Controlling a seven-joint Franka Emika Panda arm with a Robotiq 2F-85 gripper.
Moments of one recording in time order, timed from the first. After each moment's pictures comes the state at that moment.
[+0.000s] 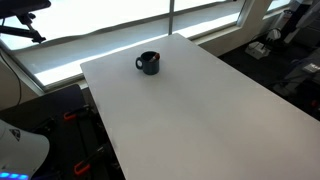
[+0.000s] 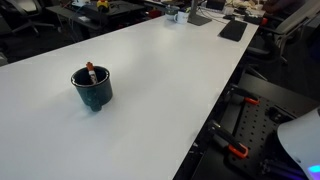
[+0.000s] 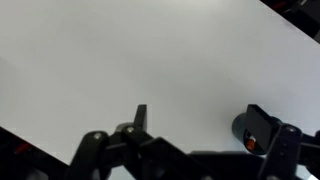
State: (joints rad) arm -0.07 0.21 -0.04 -1.54 -0.12 1.61 -0.70
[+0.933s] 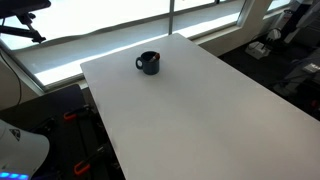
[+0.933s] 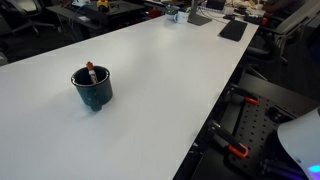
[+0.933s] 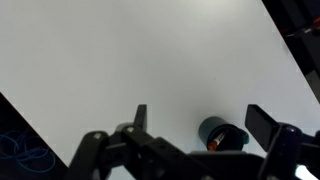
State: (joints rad) arm -0.04 0.30 0.04 -1.47 -0.14 1.62 -0.96
